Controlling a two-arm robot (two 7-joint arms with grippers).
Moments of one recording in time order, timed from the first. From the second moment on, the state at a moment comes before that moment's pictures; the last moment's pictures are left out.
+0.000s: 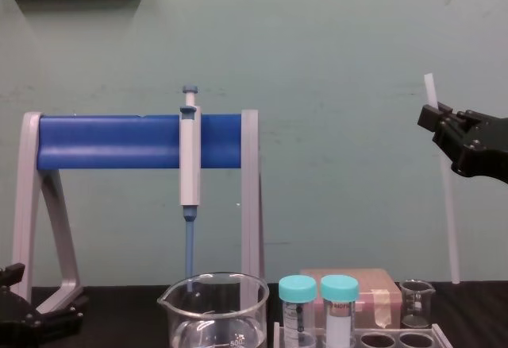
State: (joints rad) left arm -0.20 0.60 0.45 -1.41 -0.25 -0.12 0.03; right arm 0.36 0.35 -0.25 -1.25 0.44 -0.49 0.54
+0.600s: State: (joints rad) left arm -0.20 0.60 0.45 -1.41 -0.25 -0.12 0.03; right arm 0.36 0.35 -0.25 -1.25 0.44 -0.49 0.54
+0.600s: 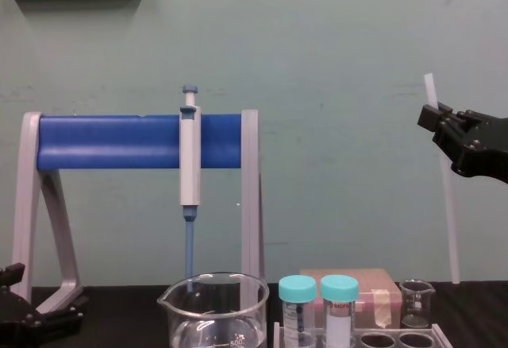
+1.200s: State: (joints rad) left arm -0.20 0.60 0.45 -1.41 -0.25 -0.12 0.03; right arm 0.39 0.32 -0.26 -1.20 0.46 -0.48 0.62
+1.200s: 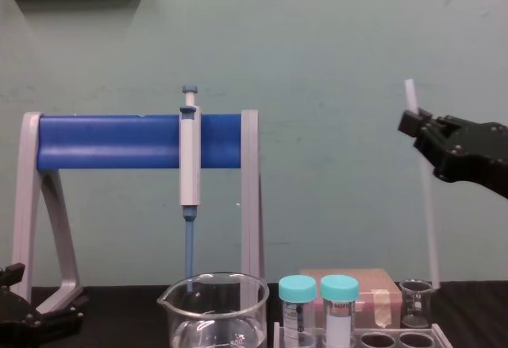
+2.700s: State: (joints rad) left arm -0.20 0.60 0.45 -1.41 -0.25 -0.12 0.03; right arm 0.37 0.32 -0.29 -1.21 0.50 -0.46 0.68
